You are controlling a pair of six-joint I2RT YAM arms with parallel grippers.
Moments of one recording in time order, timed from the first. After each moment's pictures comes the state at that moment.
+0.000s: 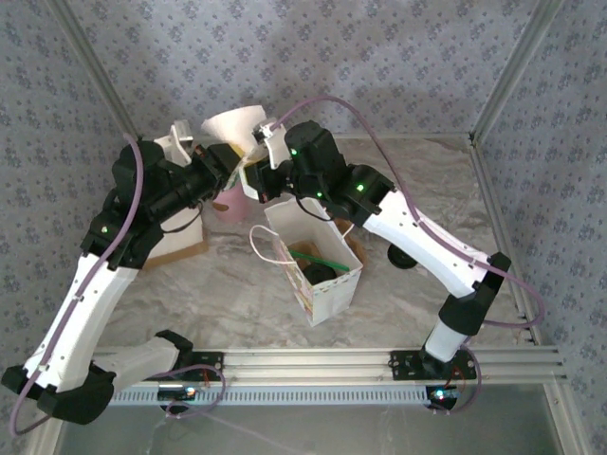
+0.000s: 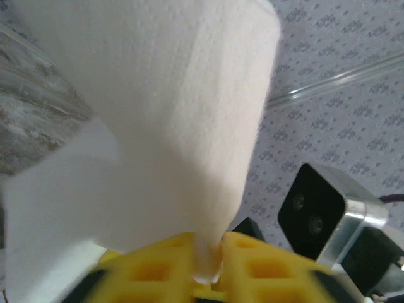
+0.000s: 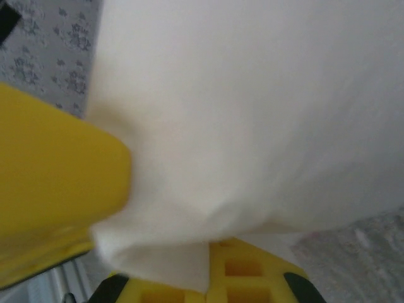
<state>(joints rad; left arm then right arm) -0.49 1.05 1.45 -0.55 0.22 -1.14 0.93 1.67 1.92 -0.59 -0.08 0.28</state>
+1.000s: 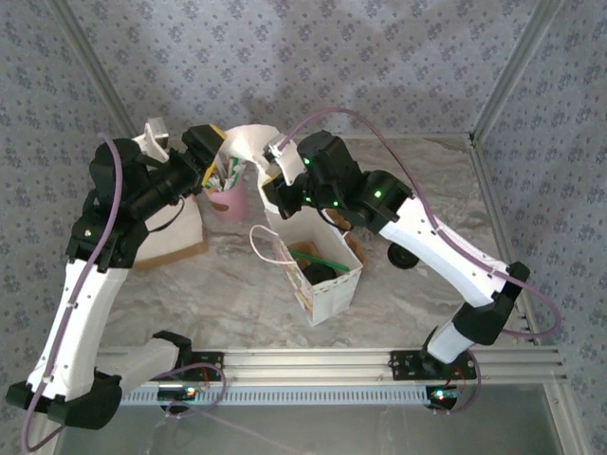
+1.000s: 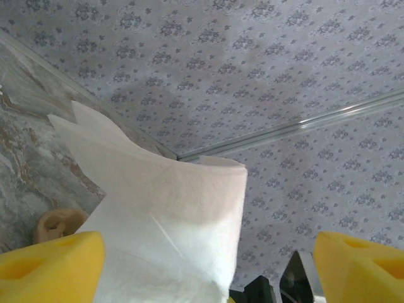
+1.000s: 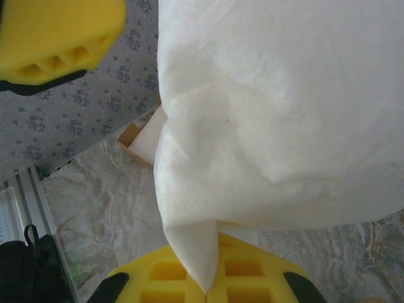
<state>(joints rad) -0.34 1.03 1.48 -0.61 0.28 -1.12 0.93 1.58 1.84 -0.75 -0.08 0.11</state>
